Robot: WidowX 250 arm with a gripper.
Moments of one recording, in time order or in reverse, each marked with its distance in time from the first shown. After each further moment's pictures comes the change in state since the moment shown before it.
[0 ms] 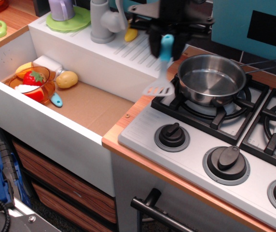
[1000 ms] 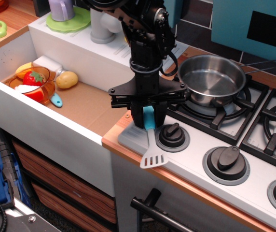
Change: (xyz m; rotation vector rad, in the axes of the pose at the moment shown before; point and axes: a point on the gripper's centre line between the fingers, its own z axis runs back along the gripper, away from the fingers) arm -0.084 0.032 -0.072 -0.035 0.143 0.244
